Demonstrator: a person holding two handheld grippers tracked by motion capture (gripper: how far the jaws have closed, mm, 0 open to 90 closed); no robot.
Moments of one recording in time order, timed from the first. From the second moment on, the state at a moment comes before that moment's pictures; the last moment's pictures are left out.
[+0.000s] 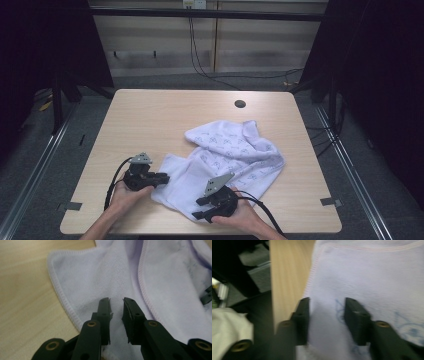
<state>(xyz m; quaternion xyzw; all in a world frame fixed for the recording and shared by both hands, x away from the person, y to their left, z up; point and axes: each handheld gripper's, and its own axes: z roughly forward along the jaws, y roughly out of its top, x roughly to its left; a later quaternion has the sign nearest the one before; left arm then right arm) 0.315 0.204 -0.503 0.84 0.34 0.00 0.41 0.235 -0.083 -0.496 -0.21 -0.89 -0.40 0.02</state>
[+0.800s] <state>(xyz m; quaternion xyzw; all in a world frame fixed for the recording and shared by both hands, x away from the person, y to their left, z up) 0.292 0.199 -0.500 0.87 0.31 0.02 0.39 0.239 -0.199 -0.478 -0.36 -0.80 -0.48 0.02</state>
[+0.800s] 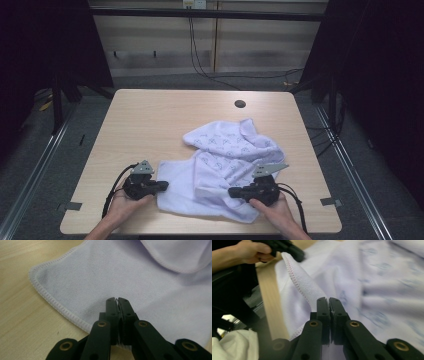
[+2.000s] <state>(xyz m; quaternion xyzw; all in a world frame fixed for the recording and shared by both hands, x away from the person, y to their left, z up) 0.352 0.231 -0.504 0.82 0.37 0.02 0.43 0.306 -0.174 -0.494 -0.35 -0.84 -0.41 0.02</state>
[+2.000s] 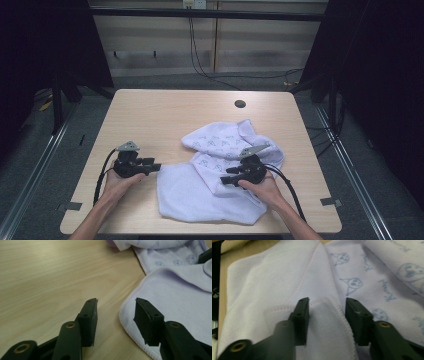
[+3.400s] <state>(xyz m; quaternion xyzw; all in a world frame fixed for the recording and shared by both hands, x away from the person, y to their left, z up) 0.300 0.236 -0.372 0.74 0.25 0.04 0.62 0.241 -0.306 -0.355 -0.37 -0.70 -0.60 -0.12</state>
